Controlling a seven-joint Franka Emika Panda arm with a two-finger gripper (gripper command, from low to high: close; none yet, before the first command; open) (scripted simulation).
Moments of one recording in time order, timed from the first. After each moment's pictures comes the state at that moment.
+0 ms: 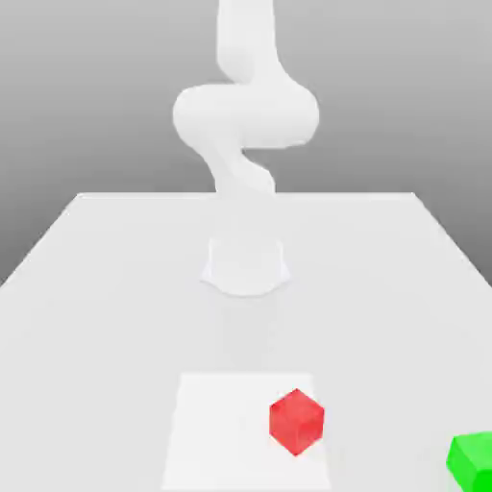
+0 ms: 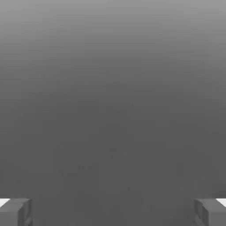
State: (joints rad) arm 0.03 -0.71 -0.02 -2.34 0.01 2.35 0.74
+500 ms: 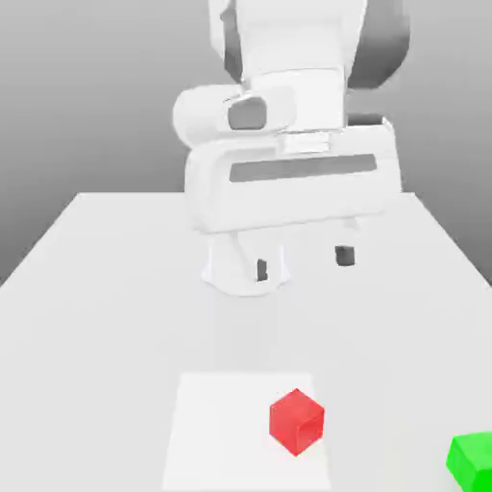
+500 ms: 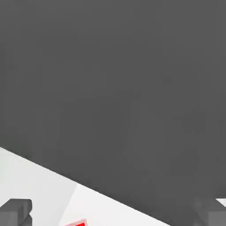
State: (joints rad) arm 0.18 -0.16 -0.07 -2.55 0.05 2.62 0.36
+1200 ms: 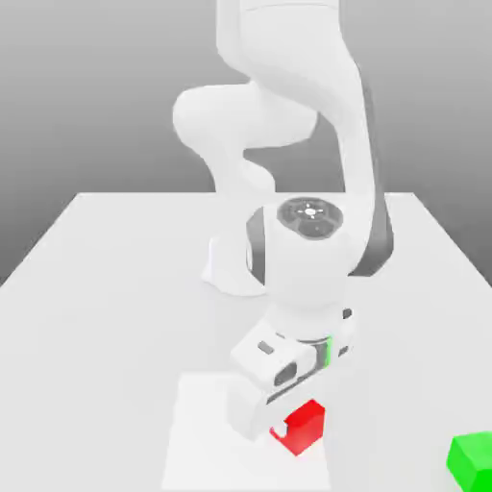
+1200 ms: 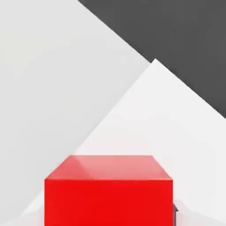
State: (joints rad) arm 0.20 0.27 -0.03 -2.62 0.03 2.90 0.20
